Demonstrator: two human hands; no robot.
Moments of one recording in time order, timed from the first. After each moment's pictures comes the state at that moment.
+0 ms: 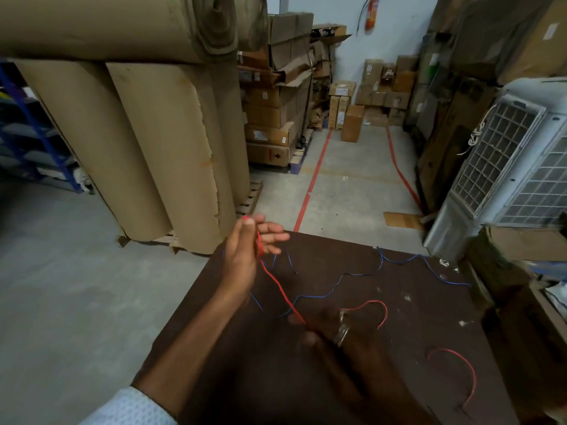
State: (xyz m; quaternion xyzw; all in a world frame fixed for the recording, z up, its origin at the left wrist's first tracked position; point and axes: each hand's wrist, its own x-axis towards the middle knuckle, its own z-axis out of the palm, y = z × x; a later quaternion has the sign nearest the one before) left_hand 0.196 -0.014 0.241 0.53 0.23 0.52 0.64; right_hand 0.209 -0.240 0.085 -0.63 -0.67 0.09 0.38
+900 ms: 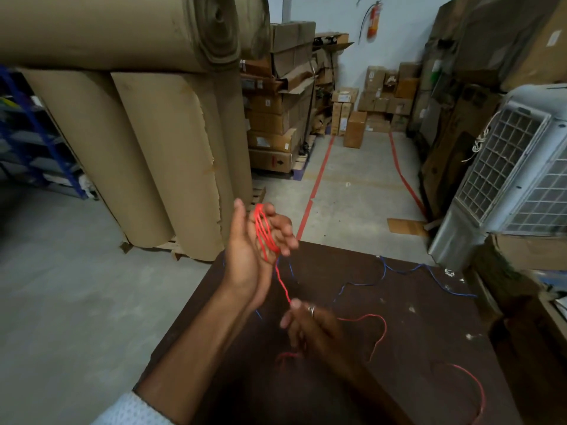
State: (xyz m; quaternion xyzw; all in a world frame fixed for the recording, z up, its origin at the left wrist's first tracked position) left_hand 0.207 -0.029 0.293 0.44 0.12 0.46 0.76; right_hand 0.298 -0.135 0.173 -0.56 -0.44 0.42 0.56
